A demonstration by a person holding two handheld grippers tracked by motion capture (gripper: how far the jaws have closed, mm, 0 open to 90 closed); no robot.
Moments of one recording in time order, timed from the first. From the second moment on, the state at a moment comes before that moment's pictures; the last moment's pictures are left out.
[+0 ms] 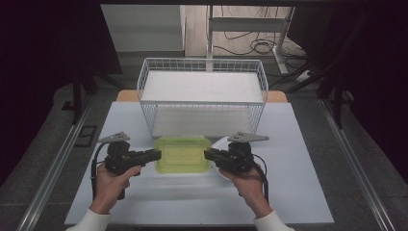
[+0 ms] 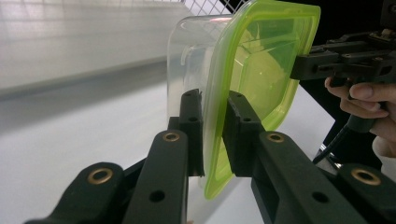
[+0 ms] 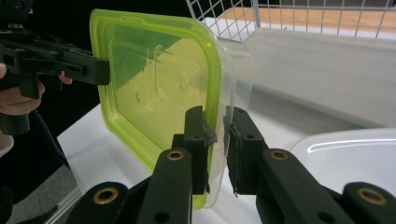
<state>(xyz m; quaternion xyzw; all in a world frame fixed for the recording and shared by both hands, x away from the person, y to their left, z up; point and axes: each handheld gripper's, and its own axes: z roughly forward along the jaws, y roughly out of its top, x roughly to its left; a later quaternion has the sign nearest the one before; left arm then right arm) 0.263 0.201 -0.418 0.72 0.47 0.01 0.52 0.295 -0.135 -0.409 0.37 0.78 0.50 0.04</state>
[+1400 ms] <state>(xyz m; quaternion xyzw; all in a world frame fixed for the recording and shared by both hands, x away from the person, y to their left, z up) 0.345 0.180 -0.304 0.72 0.42 0.06 0.55 0.359 -0.159 -0.296 0.35 0.75 0.55 0.09</state>
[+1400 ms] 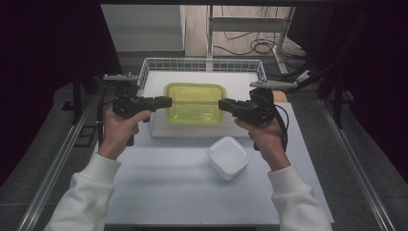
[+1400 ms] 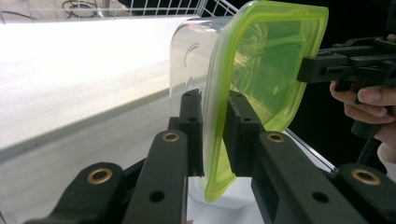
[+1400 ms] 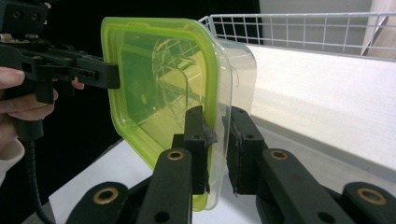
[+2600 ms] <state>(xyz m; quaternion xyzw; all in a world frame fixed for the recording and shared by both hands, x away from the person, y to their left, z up) 0.428 0.168 -0.287 0.73 0.44 0.02 0.53 0.433 -0.174 -0.276 0.40 0.74 0.54 0.04</state>
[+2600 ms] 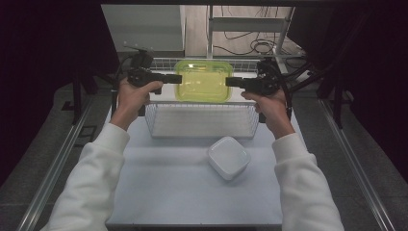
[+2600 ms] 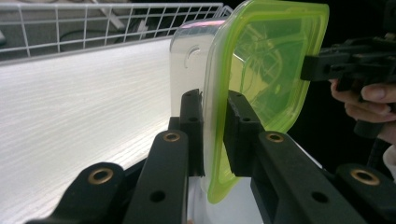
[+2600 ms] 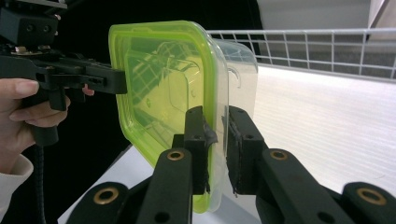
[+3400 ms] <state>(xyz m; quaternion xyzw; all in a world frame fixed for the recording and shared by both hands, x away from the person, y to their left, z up) 0.488 0.171 -0.318 0.70 0.50 -0.07 0.50 0.491 -0.174 -0.301 0.48 0.72 0.50 -0.04</state>
